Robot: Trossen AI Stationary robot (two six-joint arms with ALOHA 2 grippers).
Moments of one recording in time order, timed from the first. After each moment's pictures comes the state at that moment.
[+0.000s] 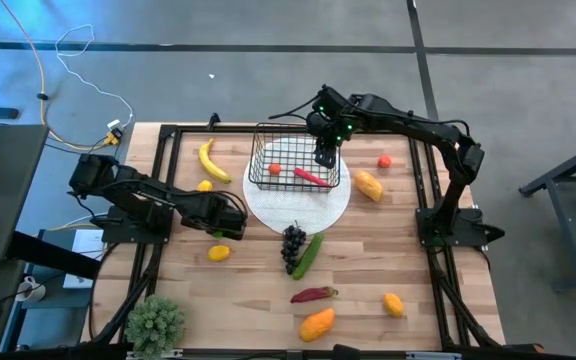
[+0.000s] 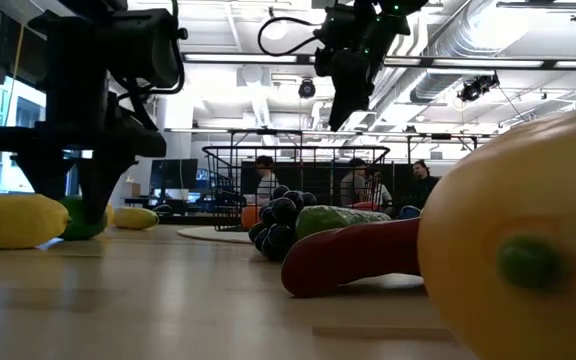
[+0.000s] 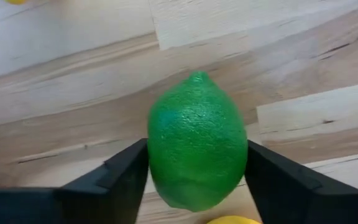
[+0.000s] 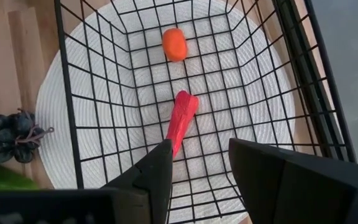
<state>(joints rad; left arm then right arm) -0.01 1.49 0.76 -0.86 -0.12 -1.46 -0.50 1.79 1.67 -0.97 -0.17 -0.24</state>
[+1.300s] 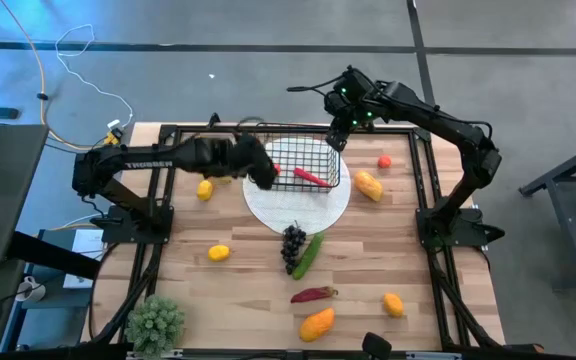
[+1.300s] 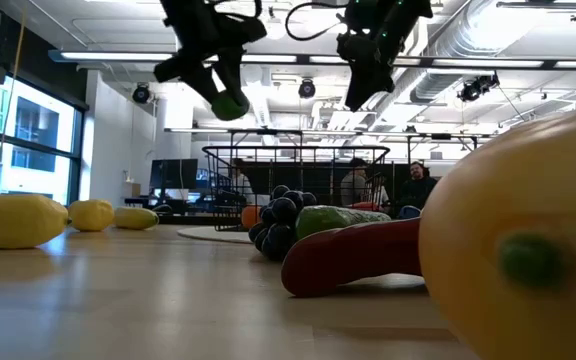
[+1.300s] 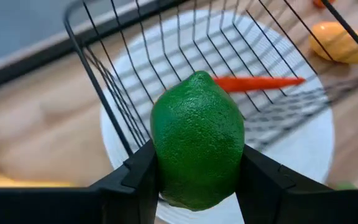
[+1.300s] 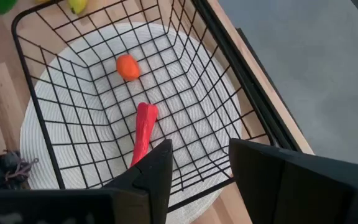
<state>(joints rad) 0.32 1.49 1.31 -0.84 -0.39 -0.70 -0.60 1.66 1.67 -0.99 -0.11 -0.10</state>
